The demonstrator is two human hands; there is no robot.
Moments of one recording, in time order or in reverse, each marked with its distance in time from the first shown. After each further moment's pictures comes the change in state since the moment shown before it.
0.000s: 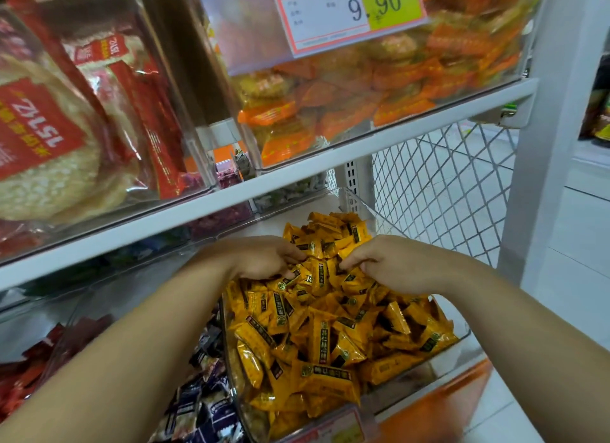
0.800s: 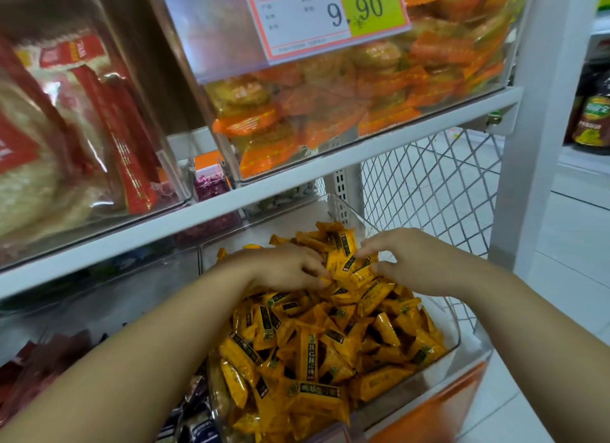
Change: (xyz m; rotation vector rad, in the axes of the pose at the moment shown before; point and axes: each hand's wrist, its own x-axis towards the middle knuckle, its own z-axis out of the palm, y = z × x) left_hand 0.029 0.029 0.011 0.260 -0.013 0.319; right_hand -0.014 0.021 -0.016 -0.069 0.194 0.013
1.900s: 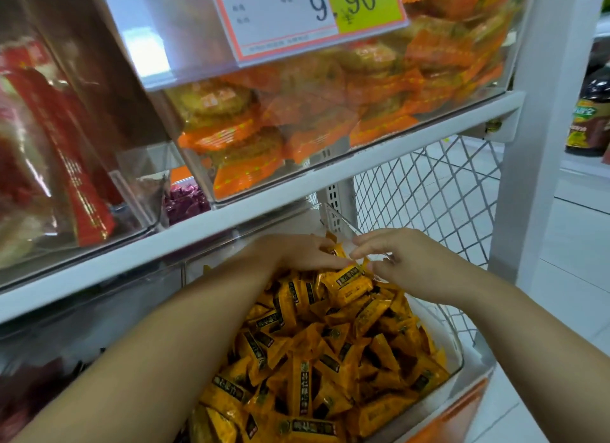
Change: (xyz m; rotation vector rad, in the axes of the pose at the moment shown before) left_hand 0.059 0.005 -0.024 -0.006 -0.038 -0.236; right_hand 0.012 0.015 0.003 0.174 0.142 -0.035
